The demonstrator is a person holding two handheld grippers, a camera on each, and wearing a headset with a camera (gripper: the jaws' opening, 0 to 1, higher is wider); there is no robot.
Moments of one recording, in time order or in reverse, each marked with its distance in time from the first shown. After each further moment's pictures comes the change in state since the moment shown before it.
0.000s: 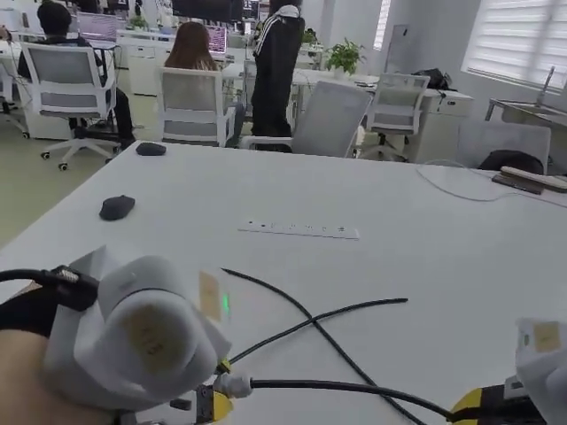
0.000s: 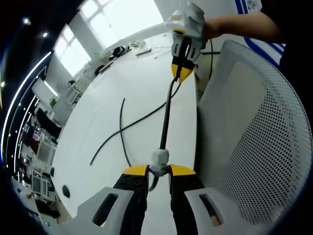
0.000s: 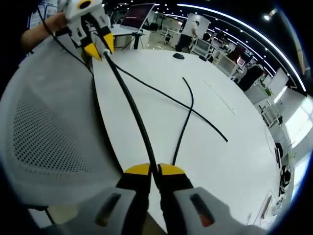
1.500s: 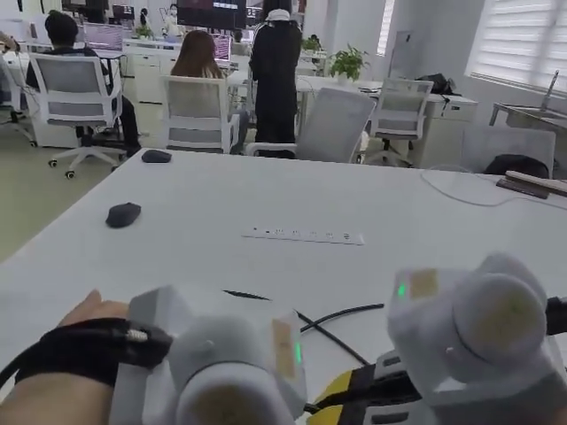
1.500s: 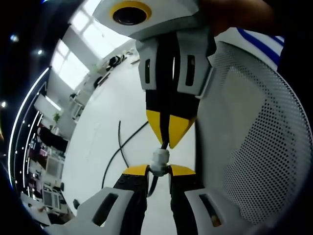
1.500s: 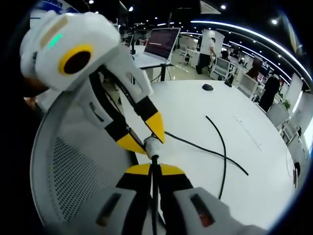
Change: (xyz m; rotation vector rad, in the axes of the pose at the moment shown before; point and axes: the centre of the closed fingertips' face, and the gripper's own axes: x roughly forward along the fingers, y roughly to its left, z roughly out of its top) left arm 0.009 -0.020 0.040 0.114 -0.036 0.043; right arm 0.000 0.091 0.142 -0.030 -0.201 0.219
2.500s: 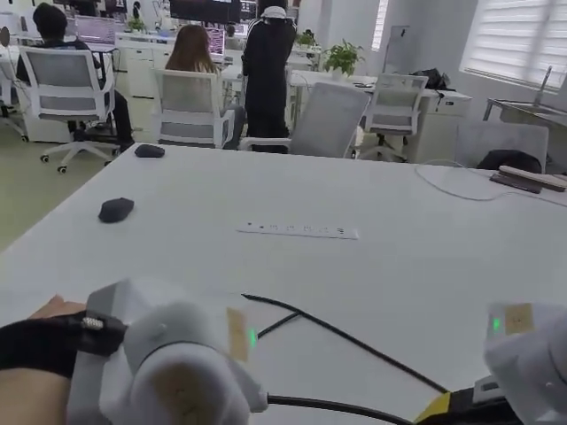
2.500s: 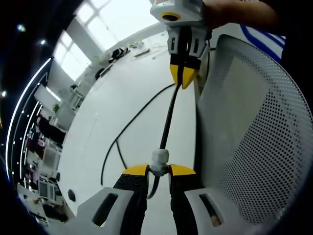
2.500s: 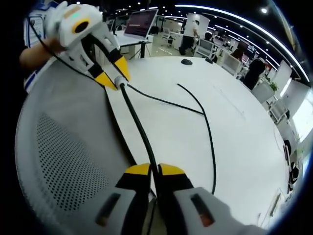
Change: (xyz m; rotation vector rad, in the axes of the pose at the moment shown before) left arm -0.003 0.002 -0.029 -0.056 0.045 -0.002; right arm -0.041 -0.039 -0.097 0.091 0.176 -0.144
